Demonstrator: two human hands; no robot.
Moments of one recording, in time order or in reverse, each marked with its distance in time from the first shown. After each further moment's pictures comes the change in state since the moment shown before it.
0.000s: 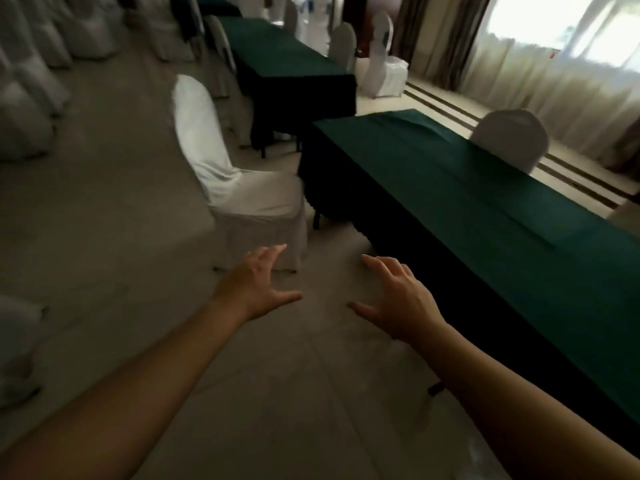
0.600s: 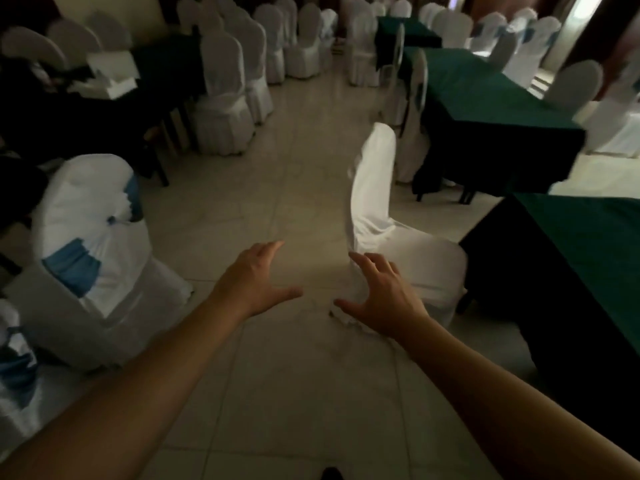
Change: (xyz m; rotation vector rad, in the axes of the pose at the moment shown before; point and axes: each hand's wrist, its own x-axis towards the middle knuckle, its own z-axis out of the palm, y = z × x) left_hand 0.129 -0.324 -0.147 0.092 0.209 -0.543; right_hand 0.412 -0.255 0.151 0.208 -0.162 -0.501
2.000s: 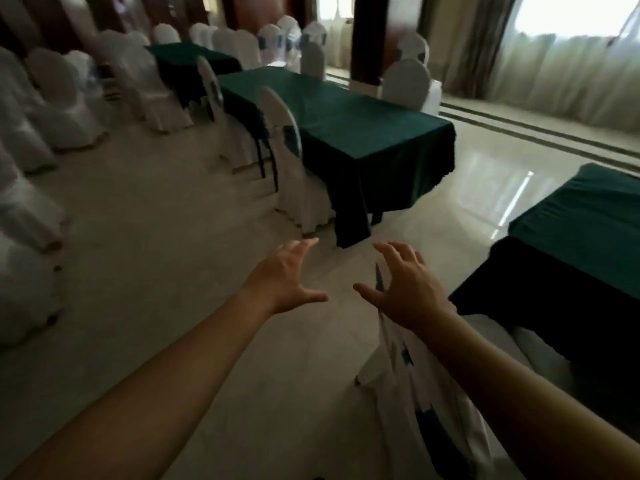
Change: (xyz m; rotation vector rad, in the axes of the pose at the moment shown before) left_hand 0.893 -0.054 0.063 -0.026 -0.348 0.782; right_hand 0.702 0.193 0.041 -0.199 0.406 0.724
